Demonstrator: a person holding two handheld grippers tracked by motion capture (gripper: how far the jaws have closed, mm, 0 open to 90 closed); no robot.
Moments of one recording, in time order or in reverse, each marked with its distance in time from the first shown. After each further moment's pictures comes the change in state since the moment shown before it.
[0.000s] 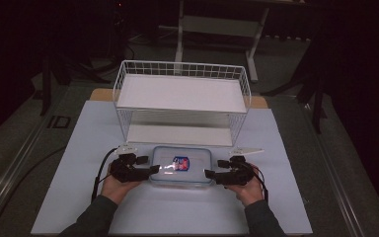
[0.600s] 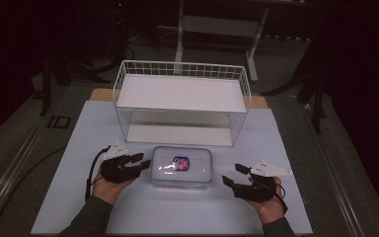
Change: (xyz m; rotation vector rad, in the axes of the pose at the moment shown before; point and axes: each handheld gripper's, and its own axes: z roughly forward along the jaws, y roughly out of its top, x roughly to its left) left arm -0.005 0.001 -0.028 -0.082 0.062 0.082; right arm 0.019 -0.029 -0.064 -0.184 -0.128 -0.172
